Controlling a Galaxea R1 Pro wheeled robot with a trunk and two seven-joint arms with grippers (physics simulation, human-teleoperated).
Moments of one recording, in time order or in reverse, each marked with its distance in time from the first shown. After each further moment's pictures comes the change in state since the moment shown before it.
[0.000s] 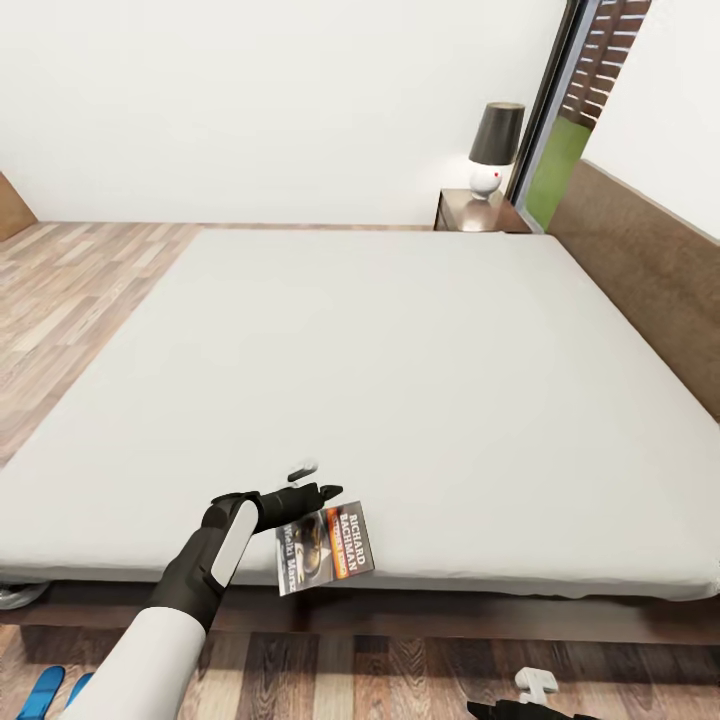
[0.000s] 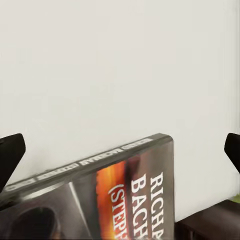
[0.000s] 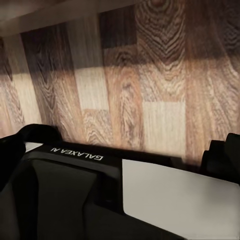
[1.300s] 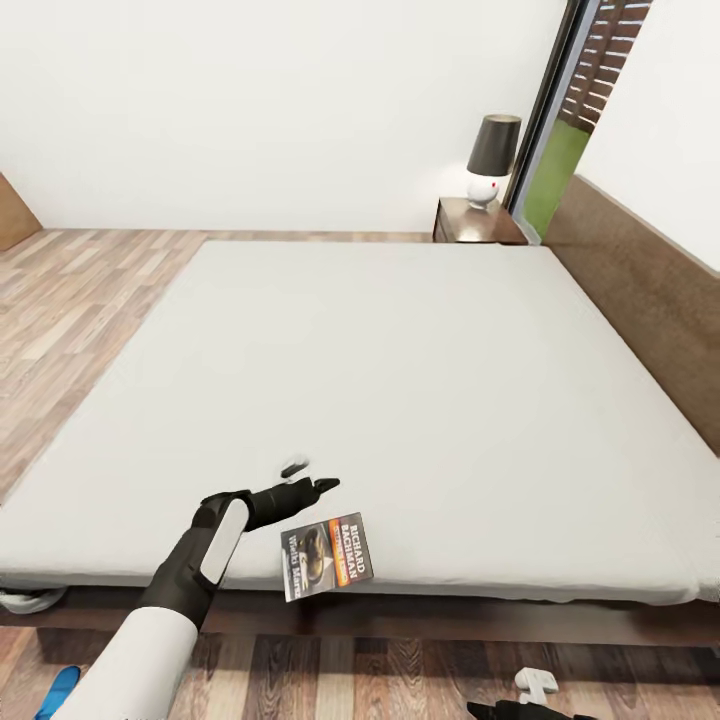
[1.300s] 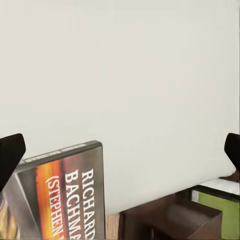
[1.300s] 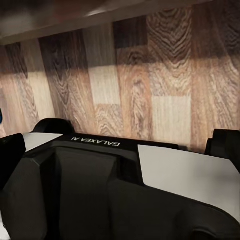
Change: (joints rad) left arm 0.000 0.020 0.030 -0.002 0.061 0.008 -0.073; right arm 0.000 0.001 0.000 0.002 0.002 -0.001 -0.002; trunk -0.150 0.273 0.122
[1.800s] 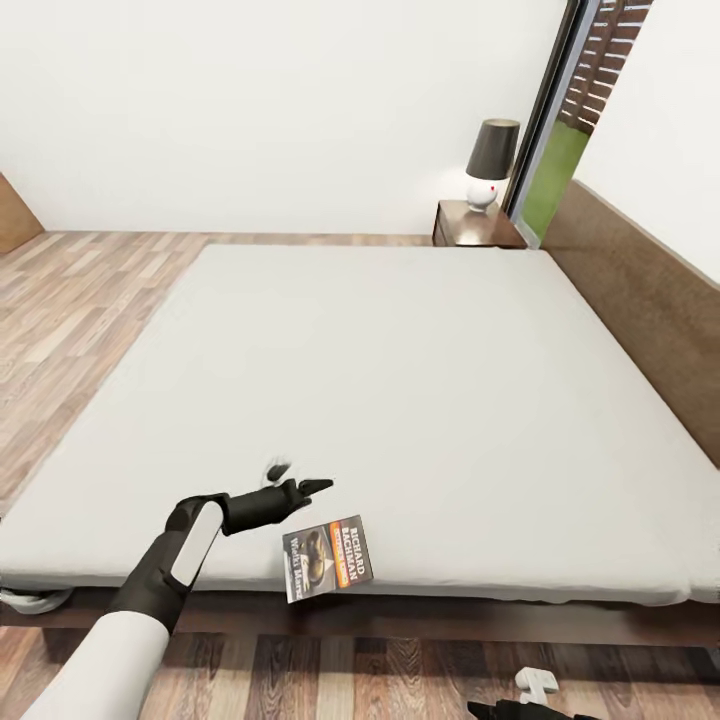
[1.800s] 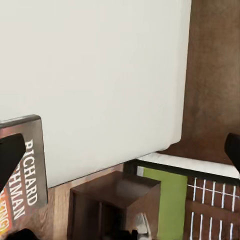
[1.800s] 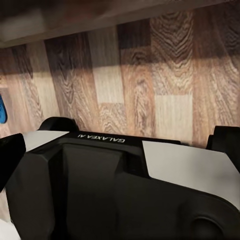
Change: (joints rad) left arm 0.012 0.089 -0.001 -0.004 0.093 0.128 -0.248; right arm 0.000 -0.001 0.000 -0.001 -0.003 0.000 0.001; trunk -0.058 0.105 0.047
